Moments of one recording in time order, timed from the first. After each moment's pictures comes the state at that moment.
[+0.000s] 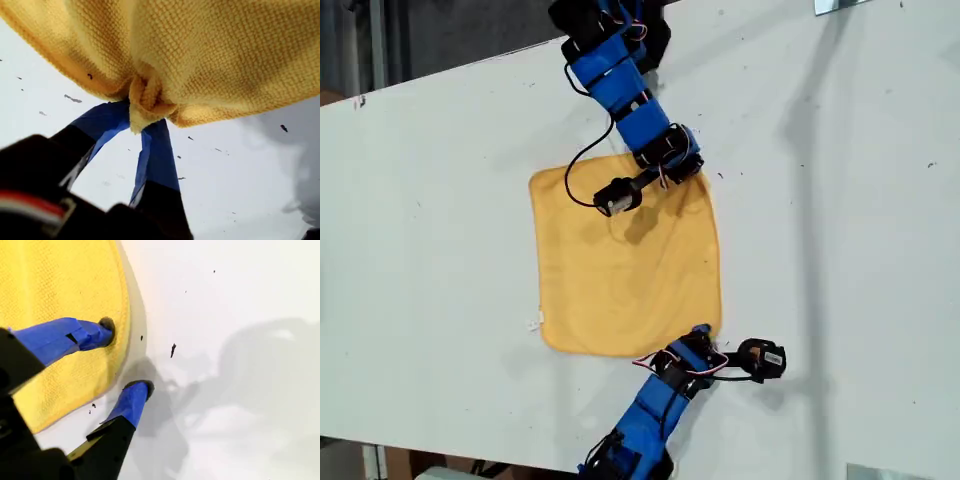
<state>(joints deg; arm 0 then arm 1) 26.1 71.9 89.8 70.6 -134.6 -24.0 77.5 104.2 71.7 83.8</state>
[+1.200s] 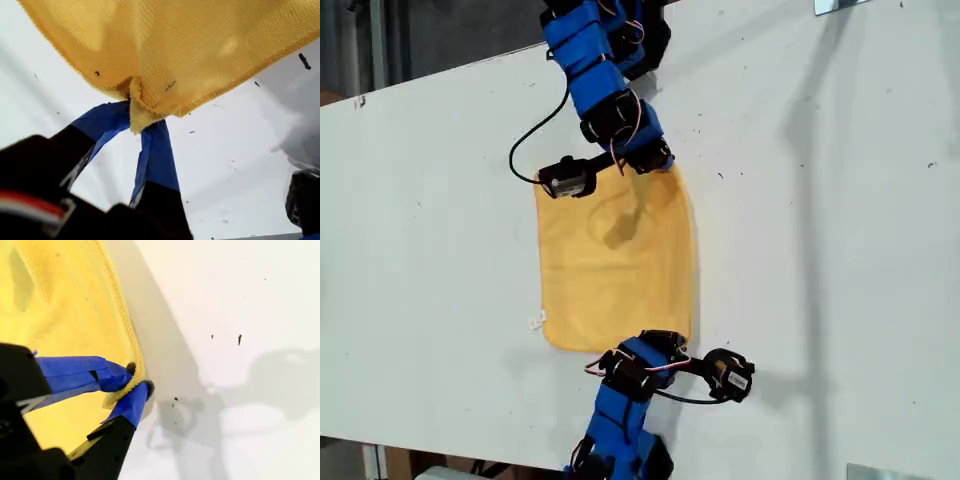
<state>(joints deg) 17.0 76.0 65.6 96.1 -112.4 -18.5 95.5 91.1 93.8 83.8</state>
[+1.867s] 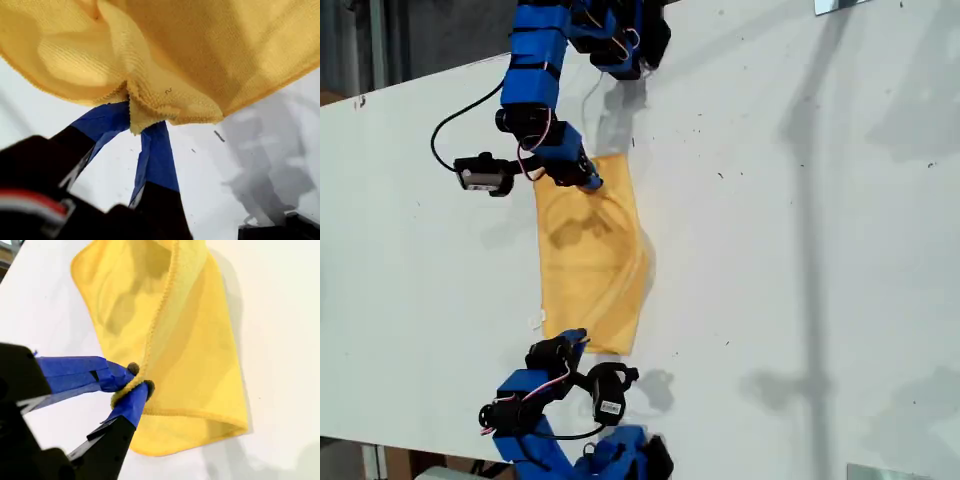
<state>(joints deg) -16.3 100.6 76.9 90.5 -81.7 11.1 102.0 91.3 86.7 60.8</state>
